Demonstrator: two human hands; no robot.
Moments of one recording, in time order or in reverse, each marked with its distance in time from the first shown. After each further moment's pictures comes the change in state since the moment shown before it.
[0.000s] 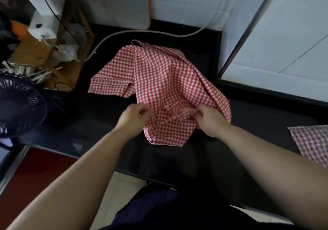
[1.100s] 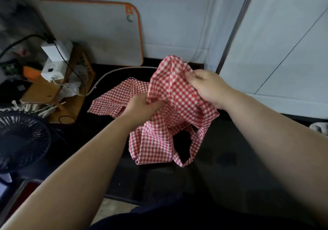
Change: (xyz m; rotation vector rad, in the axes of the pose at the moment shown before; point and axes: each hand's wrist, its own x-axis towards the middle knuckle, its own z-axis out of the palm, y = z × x) left_hand 0.016 0.098 -0.041 -0.211 0.007 0.216; right_hand -0.006 -0.086 -0.126 0.401 0.164 -0.191
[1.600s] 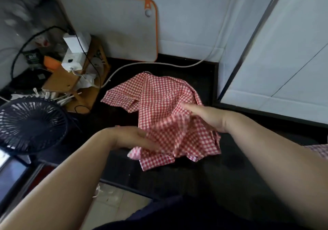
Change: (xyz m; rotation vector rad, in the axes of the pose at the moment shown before) left_hand -0.048 -0.052 -0.049 0.181 -0.797 -0.366; right_hand -0.017 0.032 0.044 0.113 -0.614 0.466
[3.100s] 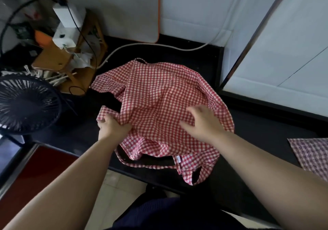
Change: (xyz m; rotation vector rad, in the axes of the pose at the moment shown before) left_hand 0.040 -0.065 0.034 -0.246 0.946 -0.419; right_hand 0.028 0.064 0.033 -0.704 0.521 -0.257
